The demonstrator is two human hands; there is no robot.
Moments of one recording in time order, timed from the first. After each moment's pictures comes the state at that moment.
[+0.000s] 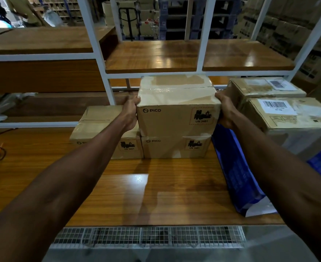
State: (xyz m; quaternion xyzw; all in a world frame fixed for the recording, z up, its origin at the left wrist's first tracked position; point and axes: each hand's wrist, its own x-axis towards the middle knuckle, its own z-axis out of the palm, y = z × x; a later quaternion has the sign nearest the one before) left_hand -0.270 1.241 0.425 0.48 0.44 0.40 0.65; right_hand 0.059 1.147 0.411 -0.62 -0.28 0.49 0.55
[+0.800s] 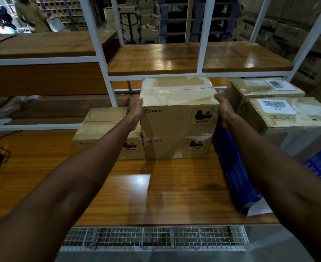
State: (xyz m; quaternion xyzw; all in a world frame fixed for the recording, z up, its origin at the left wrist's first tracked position) left_hand -0.263 1.240 0.423 0.55 0.51 0.39 0.53; right_hand 0.052 1.150 0.405 -0.65 -0.27 0.44 0.56
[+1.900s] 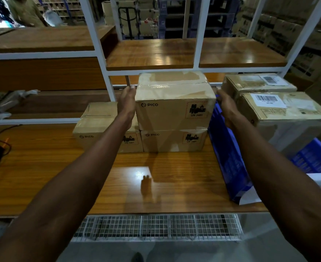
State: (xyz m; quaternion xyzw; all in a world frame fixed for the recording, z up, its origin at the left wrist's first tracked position) left_hand -0.276 1.185 0.452 0.54 0.51 0.49 0.45; right_hand 0.027 1.083 0.435 -0.66 -0.36 0.37 0.54
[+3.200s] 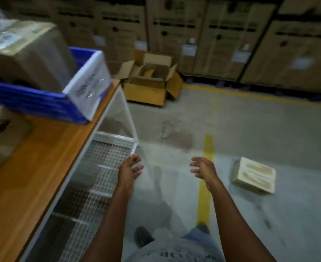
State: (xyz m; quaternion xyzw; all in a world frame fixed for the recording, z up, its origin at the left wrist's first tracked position) left_hand -0.293 0.719 0.210 0.58 0.30 -0.14 0.75; right_hand -0.307 0.438 0.199 -0.69 0.34 0.14 0.63
